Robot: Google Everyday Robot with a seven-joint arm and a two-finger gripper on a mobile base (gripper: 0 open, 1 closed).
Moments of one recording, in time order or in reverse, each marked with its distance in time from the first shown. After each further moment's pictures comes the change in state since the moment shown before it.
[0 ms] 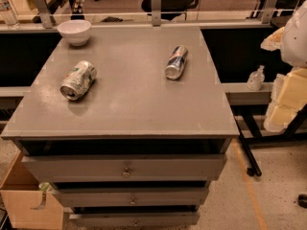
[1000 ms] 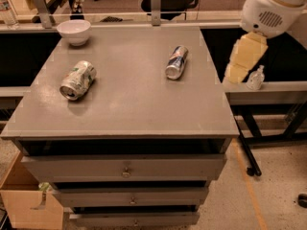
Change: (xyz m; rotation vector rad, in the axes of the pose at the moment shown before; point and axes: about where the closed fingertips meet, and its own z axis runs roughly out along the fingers) arm -0.052 -0.077 0.023 0.024 0.003 0.141
